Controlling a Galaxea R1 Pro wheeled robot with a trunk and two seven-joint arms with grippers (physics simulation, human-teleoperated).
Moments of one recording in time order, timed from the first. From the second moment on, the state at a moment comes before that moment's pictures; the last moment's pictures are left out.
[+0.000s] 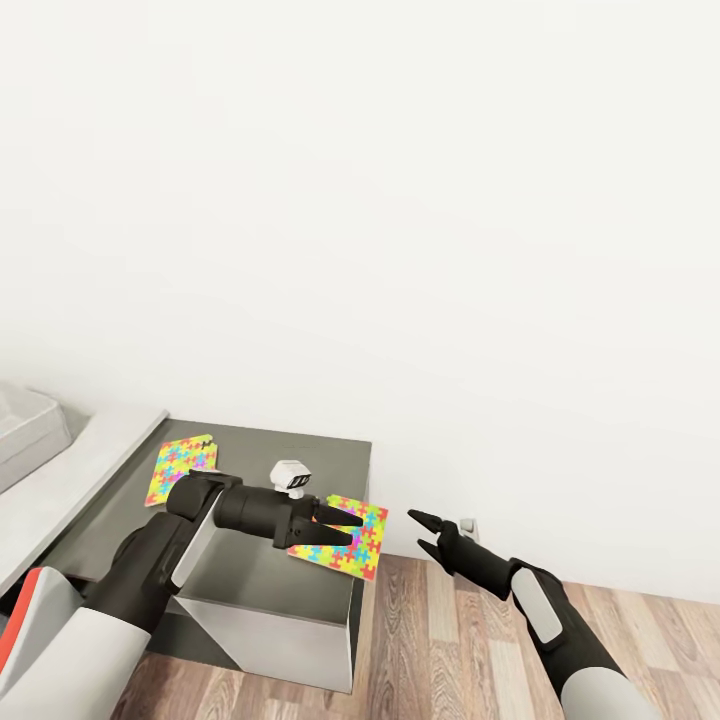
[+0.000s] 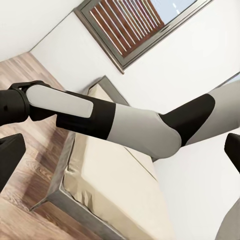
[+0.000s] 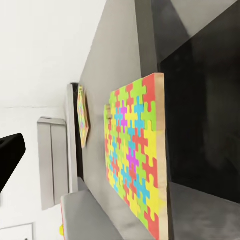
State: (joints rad) left arm -0.64 0.12 -0.27 -1.26 0.25 0.94 -1.54; right arm -0.53 0.00 -0.18 -0.71 -0.68 0.72 0.68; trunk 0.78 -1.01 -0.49
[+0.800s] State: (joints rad) left arm -0.64 0.12 -0.27 -1.26 0.25 0.94 -1.54; right arm -0.53 0.00 -0.18 -0.71 -0.68 0.72 0.68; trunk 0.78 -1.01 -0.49
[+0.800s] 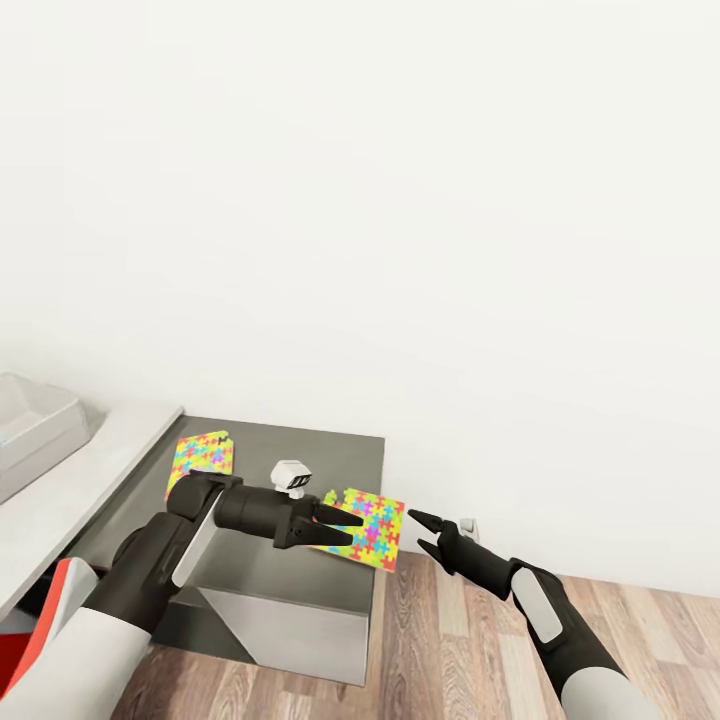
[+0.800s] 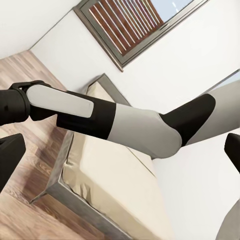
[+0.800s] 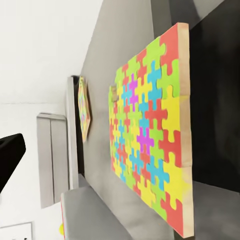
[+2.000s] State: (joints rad) left arm -0.64 -0.07 -0.36 -1.26 0.21 0.95 -1.43; right arm -0.53 -0.02 -0.19 -0.71 -0.68 0.72 0.68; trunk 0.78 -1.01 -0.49
